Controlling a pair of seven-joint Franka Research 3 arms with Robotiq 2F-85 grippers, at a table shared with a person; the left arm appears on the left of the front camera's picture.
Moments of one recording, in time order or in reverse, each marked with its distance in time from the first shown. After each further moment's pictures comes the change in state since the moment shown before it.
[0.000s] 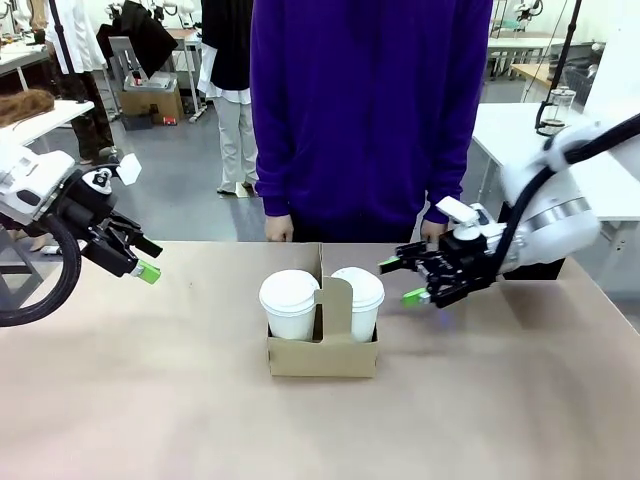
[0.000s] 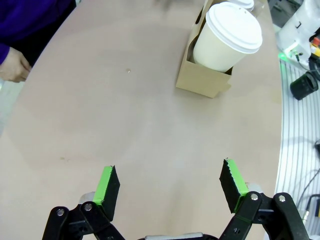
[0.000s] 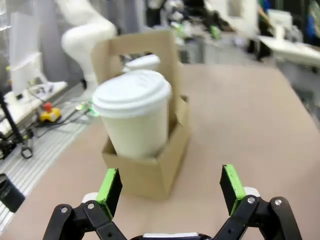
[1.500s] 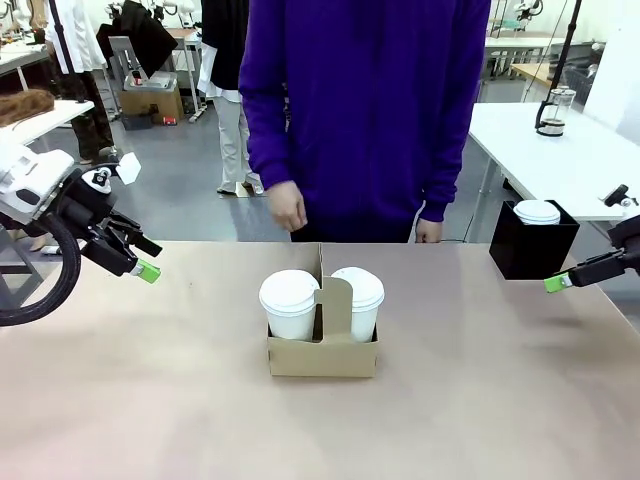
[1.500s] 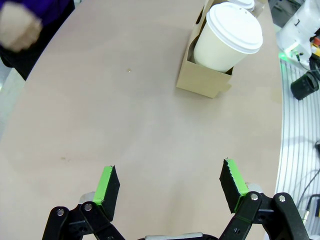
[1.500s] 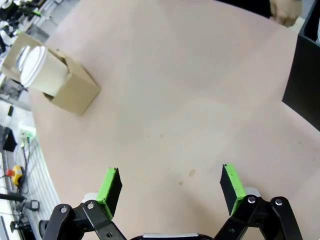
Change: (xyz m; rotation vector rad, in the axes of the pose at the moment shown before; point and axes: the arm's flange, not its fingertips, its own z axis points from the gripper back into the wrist) left arm 0.000 0.000 0.001 0.002 0.000 -0.001; right arm 0.026 0.138 0.188 -0.704 0.312 -0.715
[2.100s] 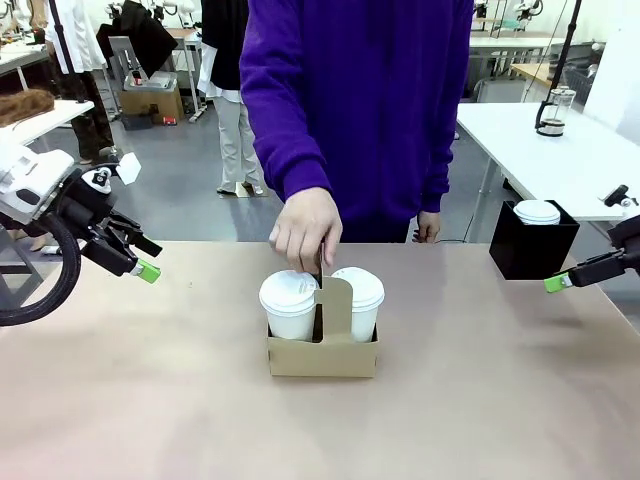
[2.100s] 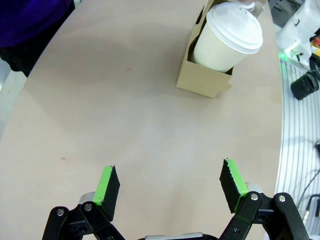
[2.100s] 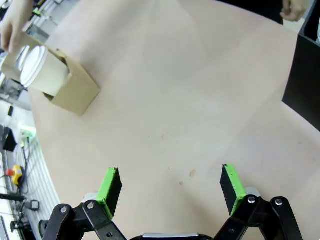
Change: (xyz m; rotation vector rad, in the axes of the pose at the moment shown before) left arm 0.000 0.000 0.000 0.000 0.000 0.000; right arm 0.000 0.000 0.000 0.000 0.000 0.000
